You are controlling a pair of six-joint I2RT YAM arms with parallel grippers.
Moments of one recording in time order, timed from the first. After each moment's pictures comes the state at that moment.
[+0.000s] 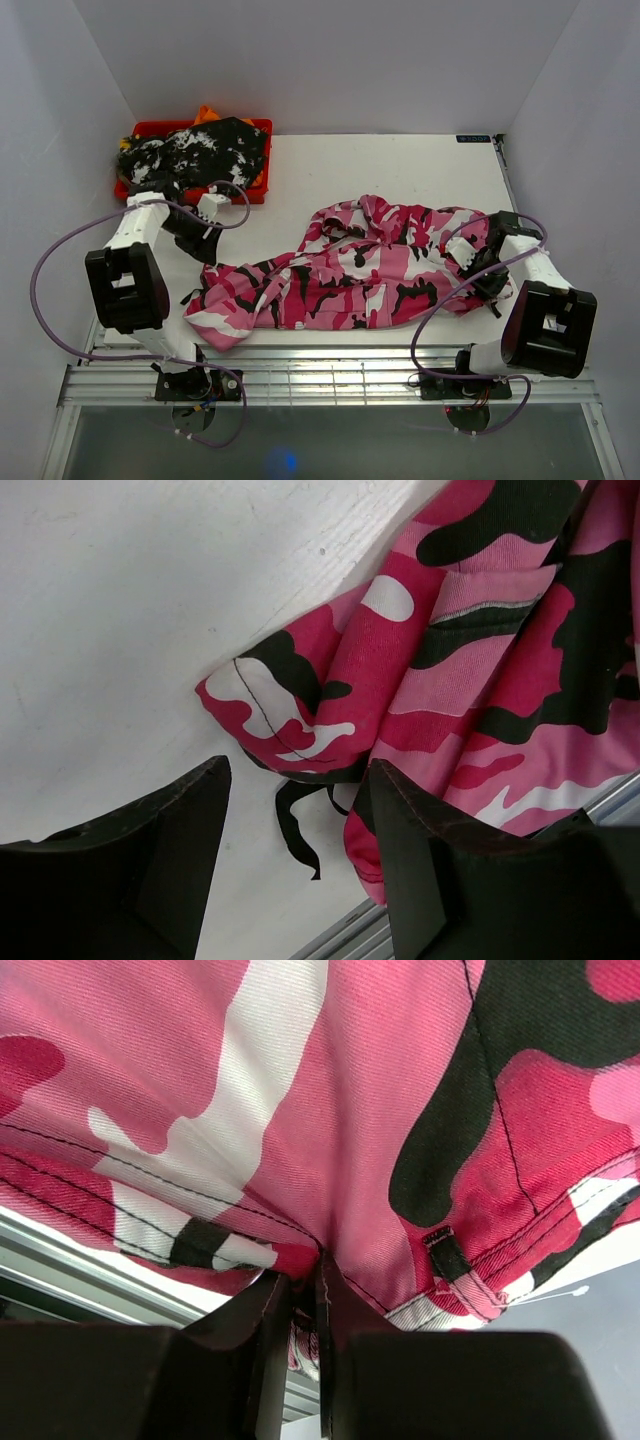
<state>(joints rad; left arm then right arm) 0.16 1.68 1.31 -1.09 0.43 0.82 -0.20 1.38 0.83 -0.92 -0.04 -1.14</state>
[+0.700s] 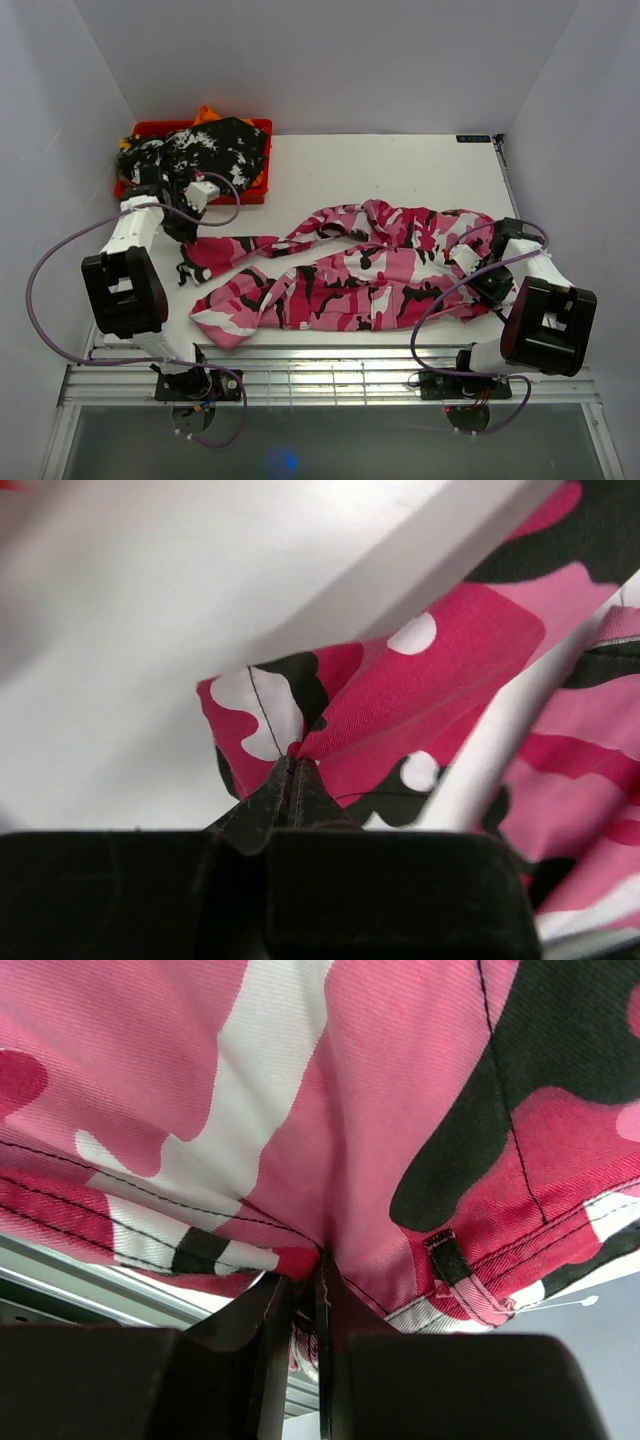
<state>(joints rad) 0.17 1.67 1.22 -0.87 0.35 0.82 -0.24 1.41 0.80 -0.90 -0.02 -1.18</state>
